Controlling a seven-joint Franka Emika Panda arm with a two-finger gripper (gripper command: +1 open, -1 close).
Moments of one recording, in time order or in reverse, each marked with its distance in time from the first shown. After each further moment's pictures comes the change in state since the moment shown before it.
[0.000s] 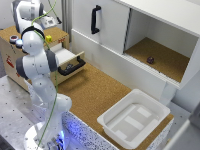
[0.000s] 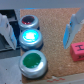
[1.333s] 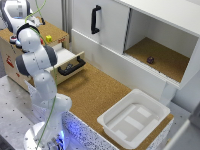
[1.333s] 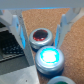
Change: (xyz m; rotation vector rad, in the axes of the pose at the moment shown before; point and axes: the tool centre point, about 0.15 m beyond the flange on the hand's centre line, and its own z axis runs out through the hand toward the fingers) arm 0.076 -0.040 0.028 0.044 0.018 0.060
